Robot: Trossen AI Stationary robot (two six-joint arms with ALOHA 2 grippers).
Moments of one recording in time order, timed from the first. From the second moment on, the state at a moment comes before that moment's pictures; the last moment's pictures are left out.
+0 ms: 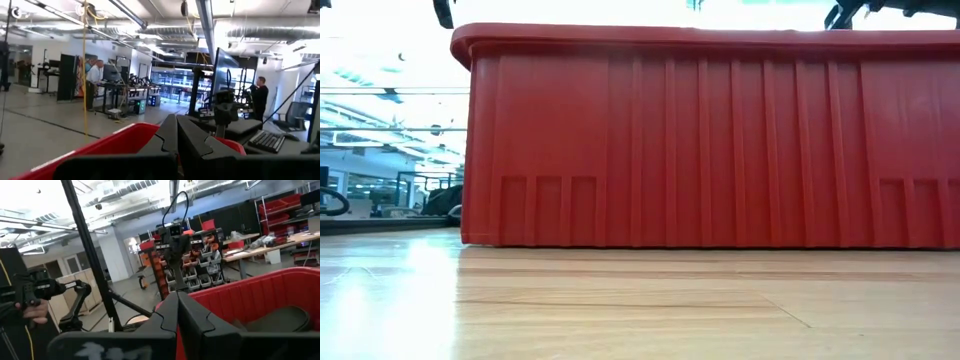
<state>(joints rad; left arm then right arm) 0.02 0.44 0.51 0.24 -0.30 -0.03 -0.05 0.40 0.43 0.17 -0.07 0.32</state>
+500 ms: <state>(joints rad) -0.01 0.30 0.51 0.00 -0.32 -0.03 -0.01 0.42 0.43 0.11 0.00 0.28</state>
